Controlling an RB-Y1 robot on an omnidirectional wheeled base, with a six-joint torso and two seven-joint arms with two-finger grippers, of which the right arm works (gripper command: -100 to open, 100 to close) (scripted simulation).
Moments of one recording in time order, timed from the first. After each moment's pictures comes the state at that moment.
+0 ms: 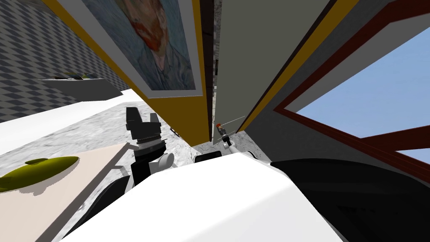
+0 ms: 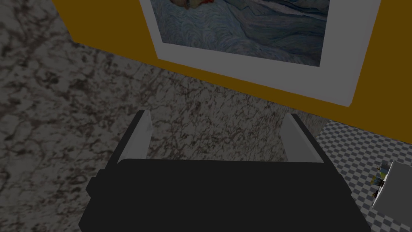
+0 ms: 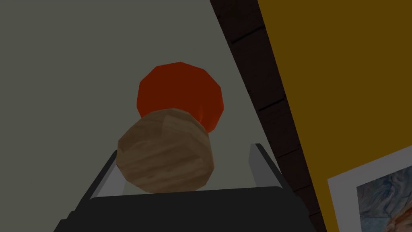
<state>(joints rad) -0.23 -0.08 -0.08 -0.56 0.22 -0.87 0.90</state>
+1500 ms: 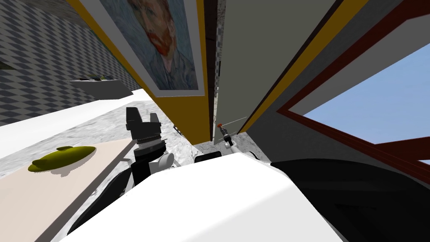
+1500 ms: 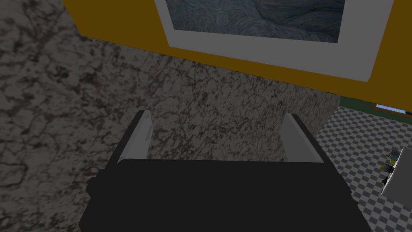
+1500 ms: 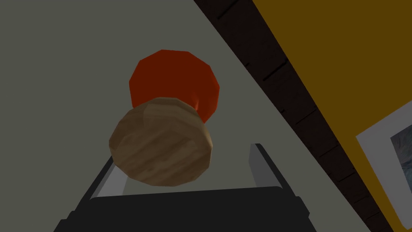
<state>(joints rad) -0.20 -0.11 -0.07 -0.59 0.16 -0.86 0.66</state>
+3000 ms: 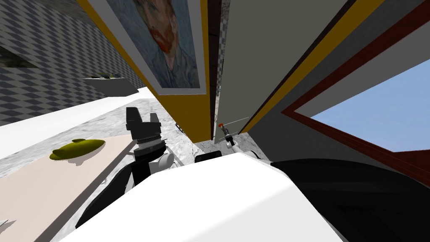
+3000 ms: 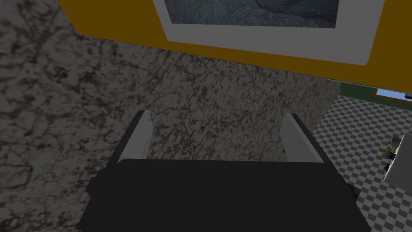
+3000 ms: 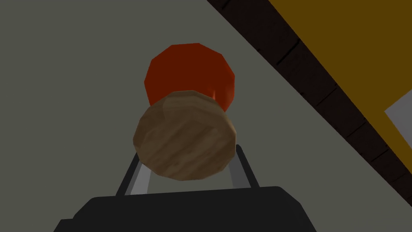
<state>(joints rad) -0.21 -0.15 -0.07 -0.55 0.10 -0.89 0.52</state>
